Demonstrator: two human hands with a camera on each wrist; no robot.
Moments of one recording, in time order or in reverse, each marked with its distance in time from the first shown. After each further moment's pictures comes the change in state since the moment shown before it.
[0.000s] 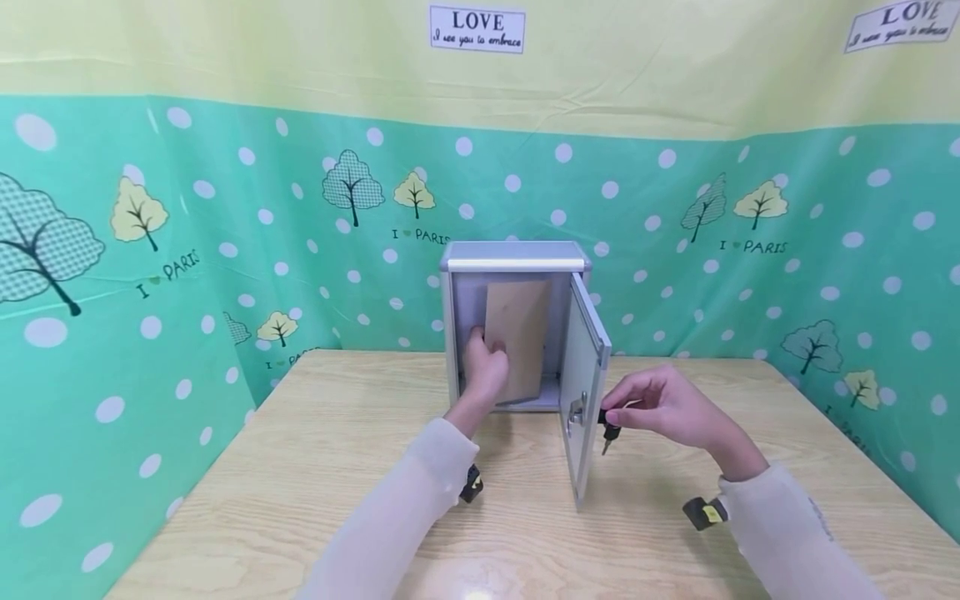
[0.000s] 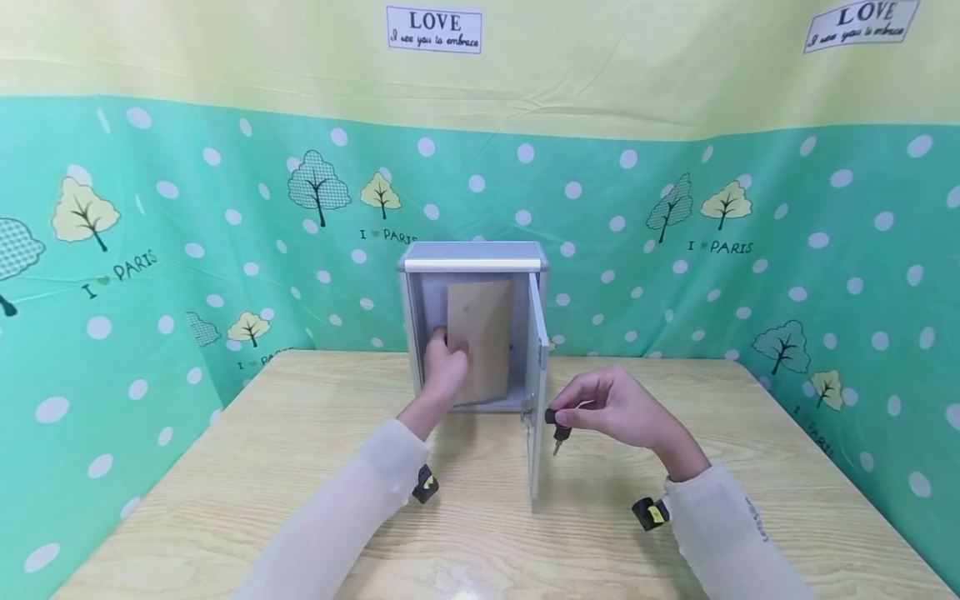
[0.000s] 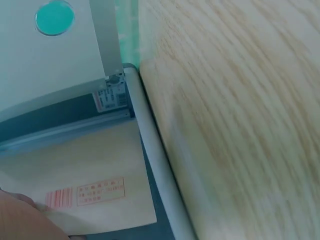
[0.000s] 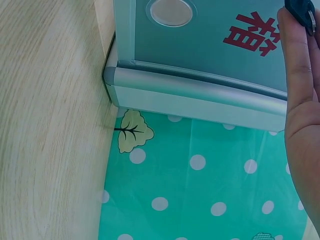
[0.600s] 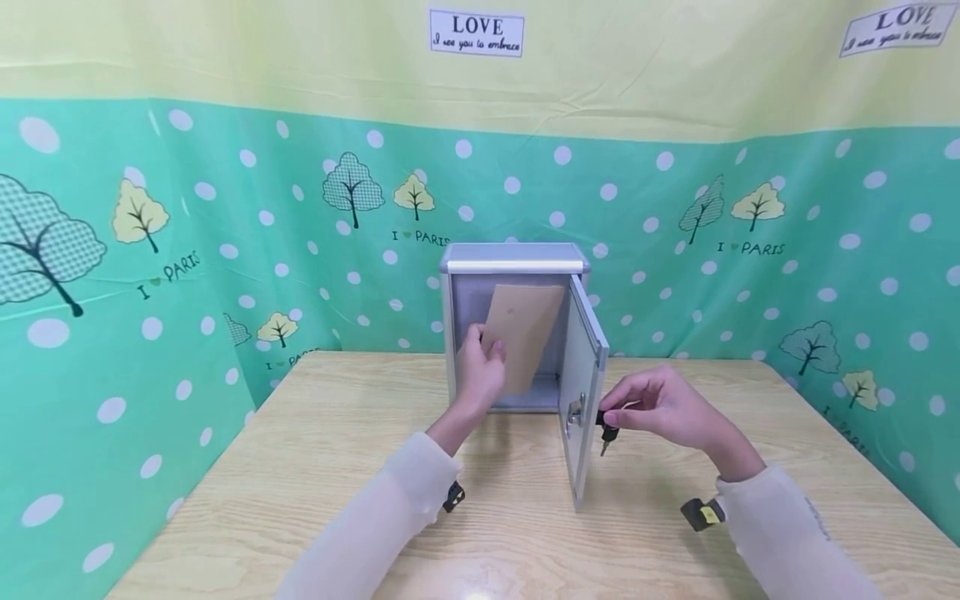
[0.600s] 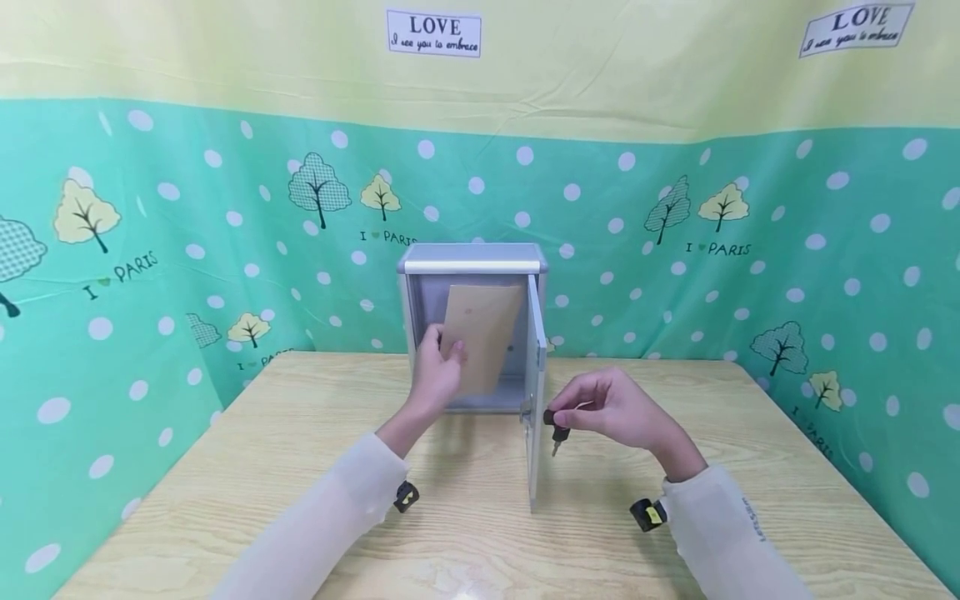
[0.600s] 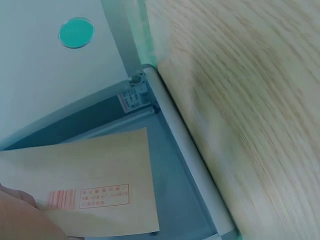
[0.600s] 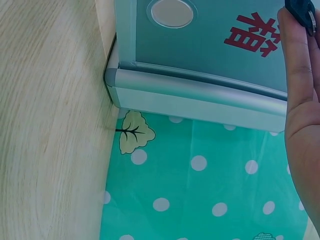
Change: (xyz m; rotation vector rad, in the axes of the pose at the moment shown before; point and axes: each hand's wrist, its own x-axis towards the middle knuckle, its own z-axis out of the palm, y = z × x) left_hand -0.025 0.020 -0.019 -0.071 -0.080 0.143; right_hand 0.000 0.000 0.001 -0.004 0.004 0.003
